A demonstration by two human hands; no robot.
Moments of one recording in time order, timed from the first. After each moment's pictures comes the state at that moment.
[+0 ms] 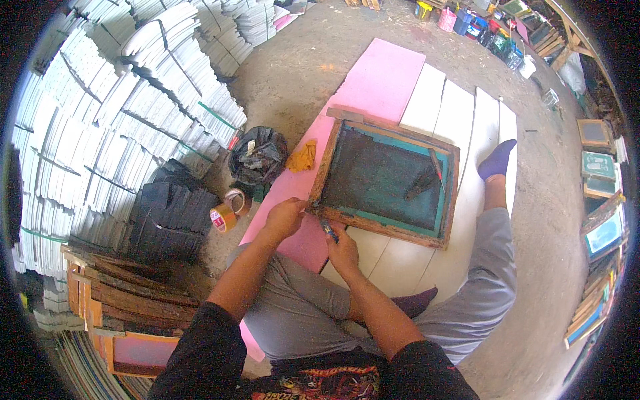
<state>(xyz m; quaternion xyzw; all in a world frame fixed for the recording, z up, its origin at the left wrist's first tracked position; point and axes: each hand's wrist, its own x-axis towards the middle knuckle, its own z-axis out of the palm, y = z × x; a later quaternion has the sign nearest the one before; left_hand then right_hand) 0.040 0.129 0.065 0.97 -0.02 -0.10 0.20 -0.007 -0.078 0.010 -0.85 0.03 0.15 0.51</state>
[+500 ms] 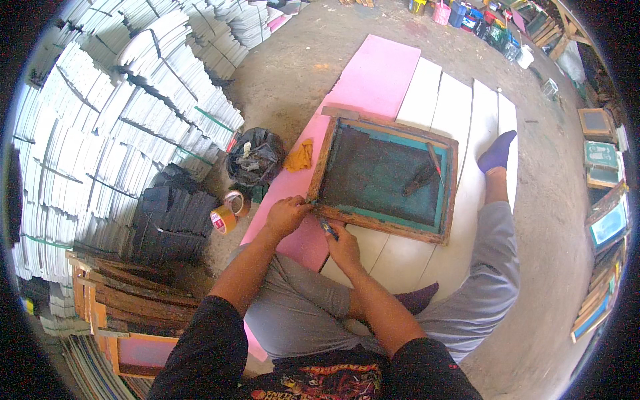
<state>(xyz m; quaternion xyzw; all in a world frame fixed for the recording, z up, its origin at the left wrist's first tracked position) 0.043 0.134 0.036 0.98 -0.18 0.04 0.10 0.001 -0.087 -0.004 -0.83 0.01 0.16 0.54</state>
